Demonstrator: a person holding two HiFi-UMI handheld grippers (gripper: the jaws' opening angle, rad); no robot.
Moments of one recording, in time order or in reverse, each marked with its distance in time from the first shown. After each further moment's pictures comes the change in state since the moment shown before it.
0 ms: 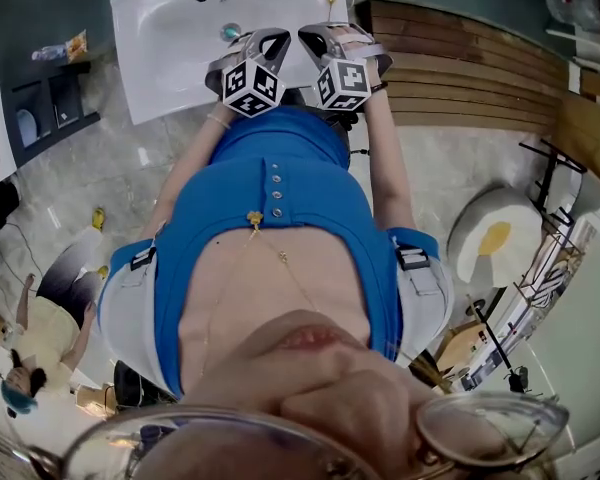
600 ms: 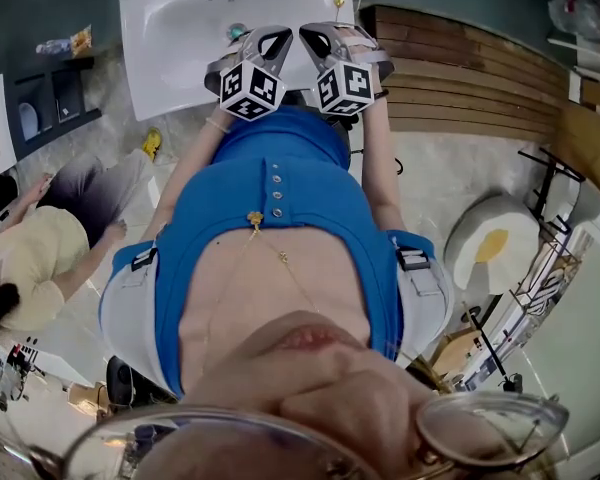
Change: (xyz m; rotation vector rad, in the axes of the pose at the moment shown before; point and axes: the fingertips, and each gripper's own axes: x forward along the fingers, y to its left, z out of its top) left arm -0.029 0.021 0.016 -0.034 -0.050 0.061; right arm -0.012 -0.023 0.029 0.087 -0.038 -0.074
